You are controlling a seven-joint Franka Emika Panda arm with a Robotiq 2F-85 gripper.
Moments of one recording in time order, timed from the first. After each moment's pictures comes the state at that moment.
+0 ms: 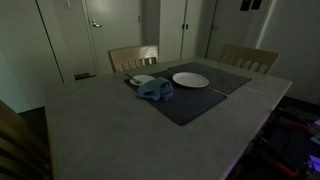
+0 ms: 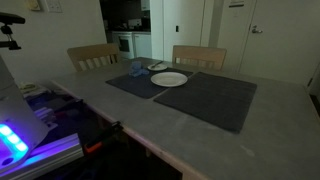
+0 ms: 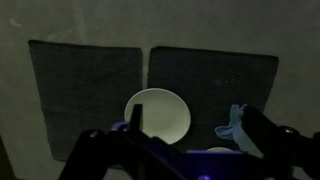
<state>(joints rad) -0.01 -0.63 0.08 -2.57 -0.08 2.02 0.01</state>
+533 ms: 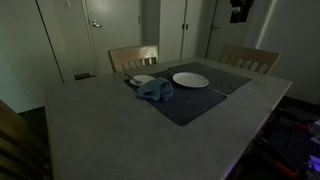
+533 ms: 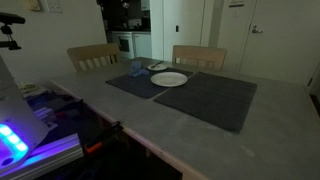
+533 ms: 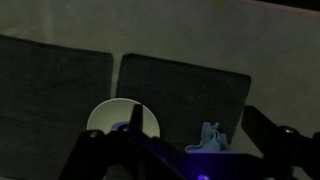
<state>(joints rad) 0.08 -0.48 0.06 -2.52 -0.02 2.02 -0.04</state>
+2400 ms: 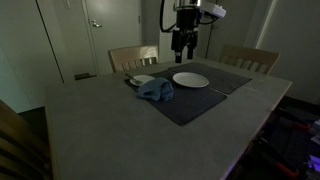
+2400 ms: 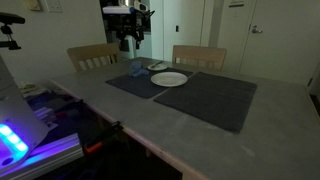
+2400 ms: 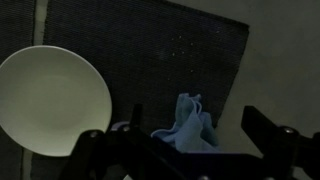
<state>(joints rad) 0.14 0.13 0.10 -2.24 0.03 2.31 -0.03</state>
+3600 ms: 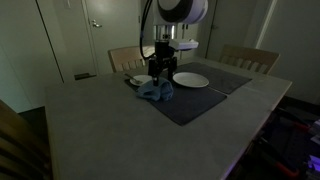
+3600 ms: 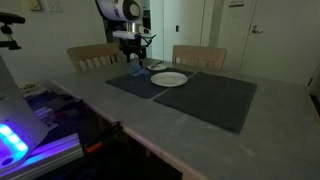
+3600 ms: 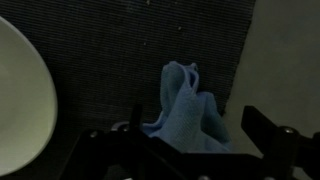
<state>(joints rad) 0.17 0.49 0.12 -2.01 0.02 2.44 0.08</state>
